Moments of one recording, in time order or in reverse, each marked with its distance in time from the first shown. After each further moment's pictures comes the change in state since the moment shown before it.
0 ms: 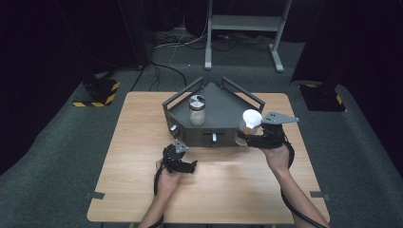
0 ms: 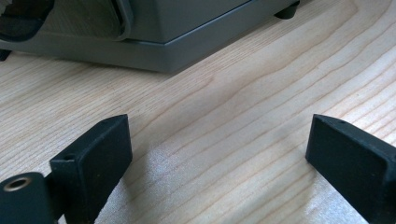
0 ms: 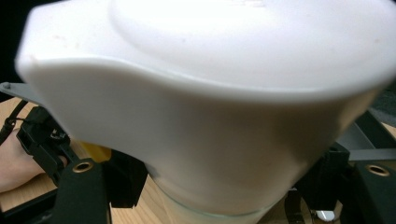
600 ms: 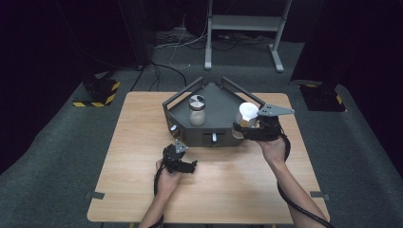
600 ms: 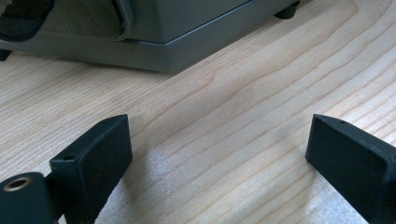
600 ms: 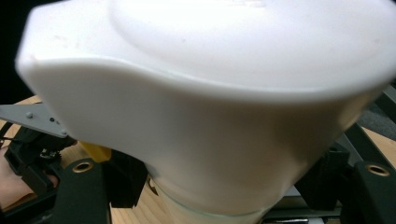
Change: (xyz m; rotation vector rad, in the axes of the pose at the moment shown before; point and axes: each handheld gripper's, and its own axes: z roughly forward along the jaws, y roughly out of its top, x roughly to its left) left arm 0.000 0.000 0.000 -0.002 0.000 -0.002; right arm -0.002 0.020 0.014 0.007 -0.011 -0.001
